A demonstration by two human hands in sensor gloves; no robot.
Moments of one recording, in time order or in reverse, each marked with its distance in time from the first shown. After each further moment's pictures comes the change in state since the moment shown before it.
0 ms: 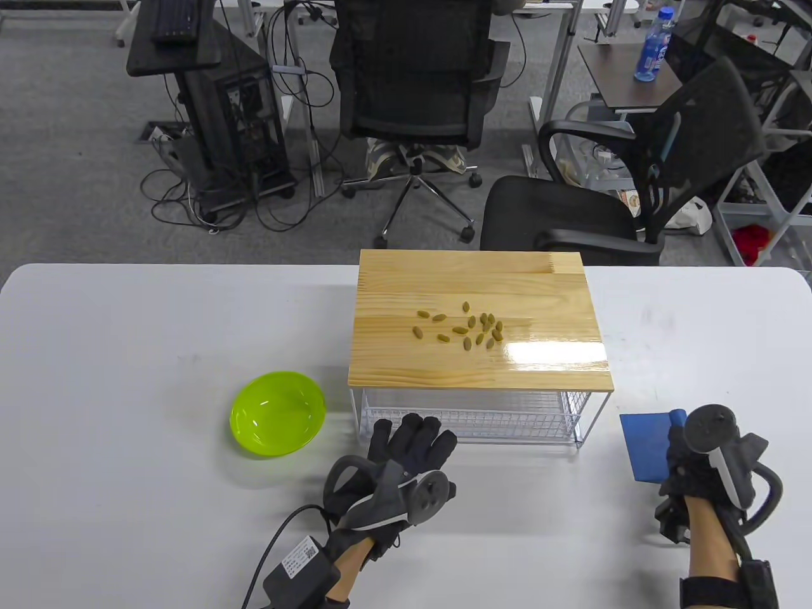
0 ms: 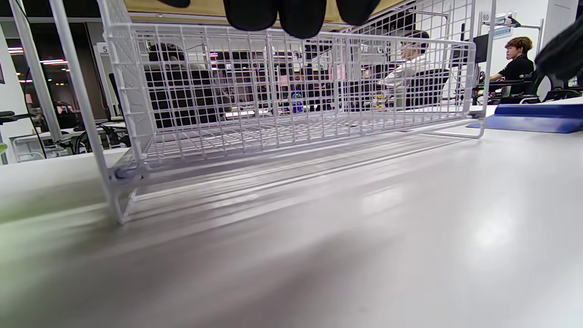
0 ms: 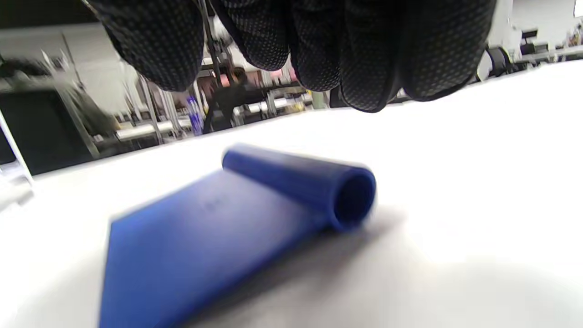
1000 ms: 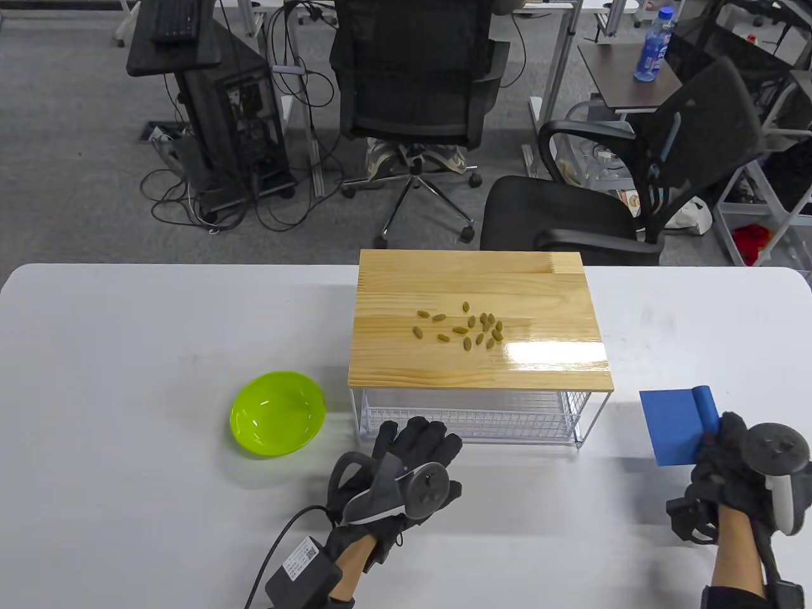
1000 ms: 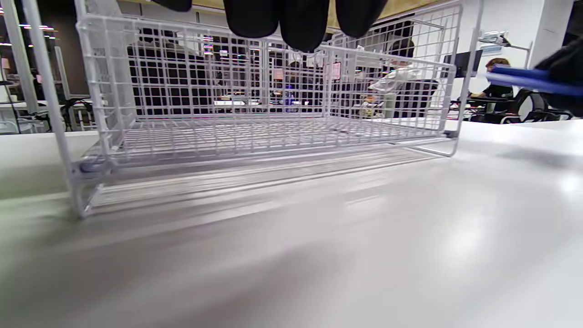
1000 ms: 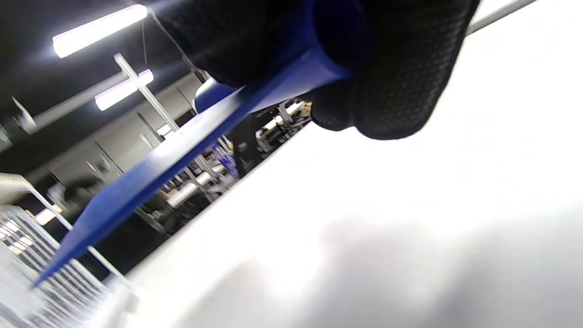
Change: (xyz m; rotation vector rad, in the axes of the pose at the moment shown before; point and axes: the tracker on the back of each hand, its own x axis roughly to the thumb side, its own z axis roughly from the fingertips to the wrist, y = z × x) left_hand 0.003 0.006 -0.002 -0.014 -0.036 0.098; right_hand -0.042 -0.037 0.007 -0.060 -0.104 -0.569
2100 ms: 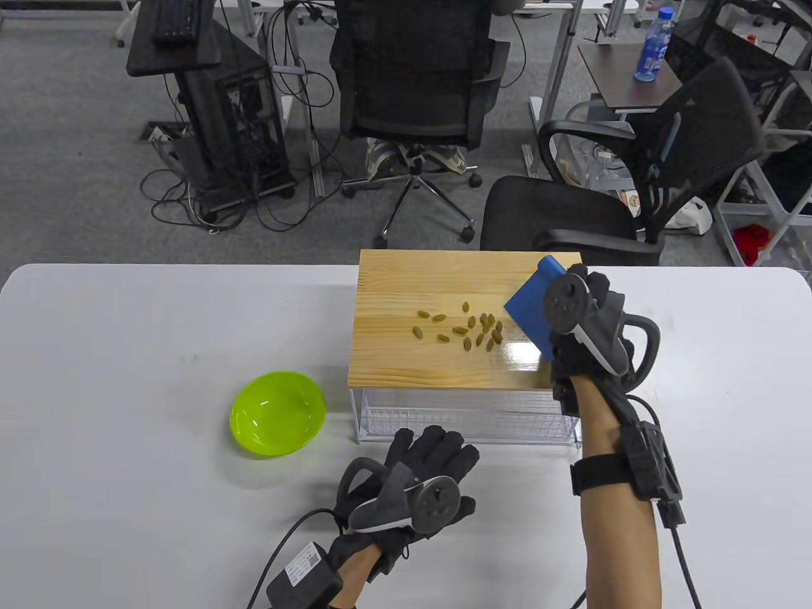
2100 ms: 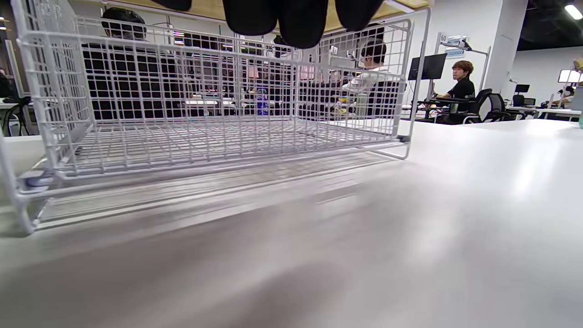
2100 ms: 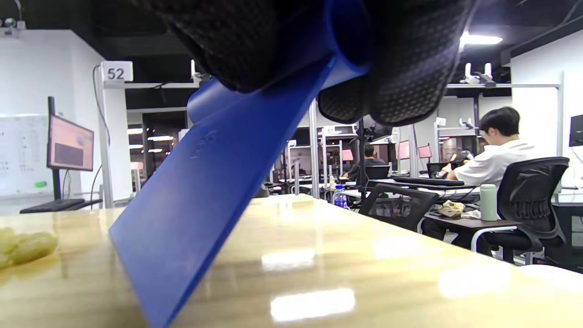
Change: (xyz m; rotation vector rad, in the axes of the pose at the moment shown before) left_hand 0.016 0.008 0.006 -0.015 -0.082 0.024; right_hand 0.291 0.084 0.014 -0.056 -0.445 0.613
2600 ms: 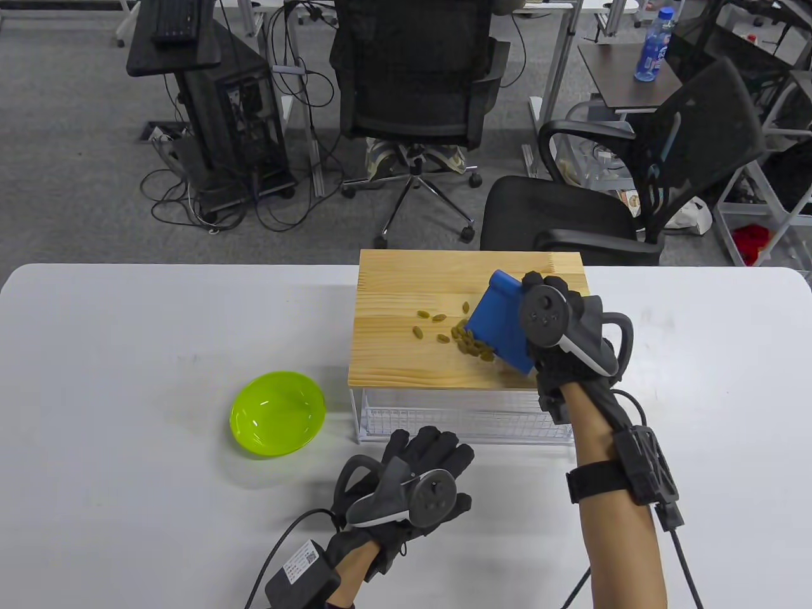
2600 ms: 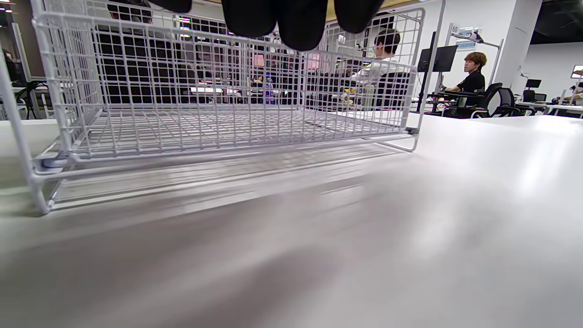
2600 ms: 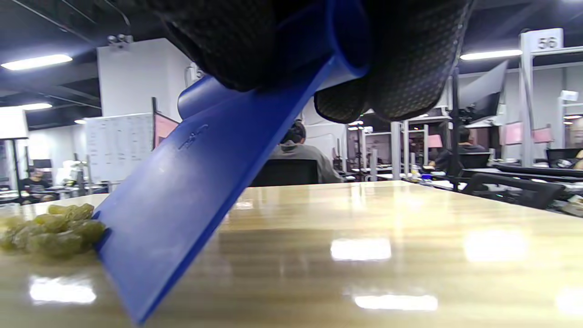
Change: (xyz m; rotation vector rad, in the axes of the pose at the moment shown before) left_hand -0.007 0.000 -0.001 -0.037 0.026 0.015; right_hand 0.022 0.003 0.016 0.040 -0.283 -0.077
